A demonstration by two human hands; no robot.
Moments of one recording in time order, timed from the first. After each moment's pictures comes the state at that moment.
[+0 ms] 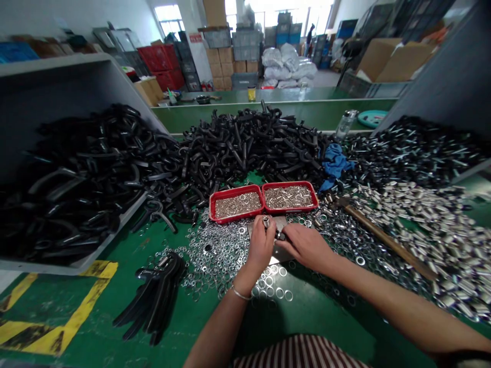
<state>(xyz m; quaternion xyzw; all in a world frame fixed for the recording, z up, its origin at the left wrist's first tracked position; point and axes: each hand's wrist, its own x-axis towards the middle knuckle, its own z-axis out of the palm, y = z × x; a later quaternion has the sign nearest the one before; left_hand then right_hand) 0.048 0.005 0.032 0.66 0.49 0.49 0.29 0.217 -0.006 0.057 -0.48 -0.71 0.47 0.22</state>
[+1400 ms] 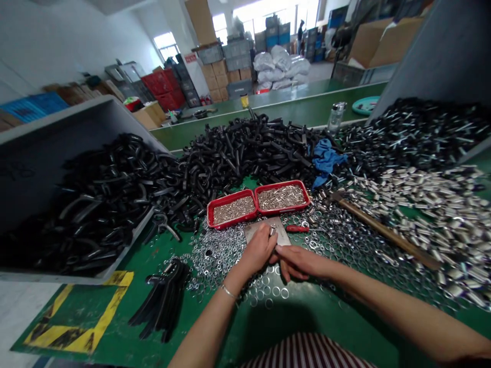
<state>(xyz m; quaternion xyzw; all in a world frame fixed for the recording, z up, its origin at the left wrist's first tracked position) 0.054 0.008 0.025 0.82 0.47 0.23 0.23 0.234 -0.033 0.027 -0.38 -0.62 0.67 0.15</state>
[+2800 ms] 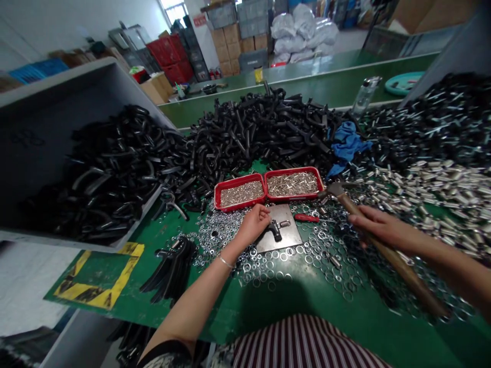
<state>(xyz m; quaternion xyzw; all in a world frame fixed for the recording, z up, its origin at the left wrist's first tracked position) 0.023 0.035 0.012 0.67 0.52 0.32 0.43 0.391 -0.013 0.061 -0.61 -0.60 0.49 0.19</state>
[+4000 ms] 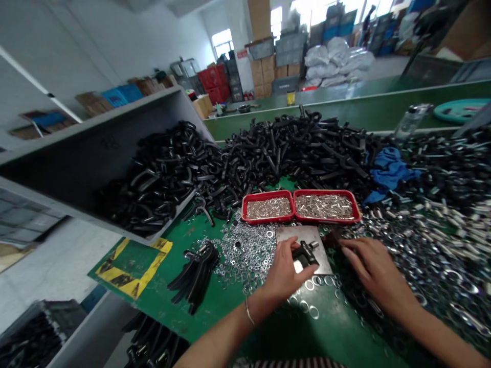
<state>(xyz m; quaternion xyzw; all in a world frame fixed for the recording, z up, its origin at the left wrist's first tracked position) 0.038 -0.043 0.013 0.70 0.54 0.37 0.29 0.278 -0.021 0.040 -0.57 -0.74 0.22 0.30</state>
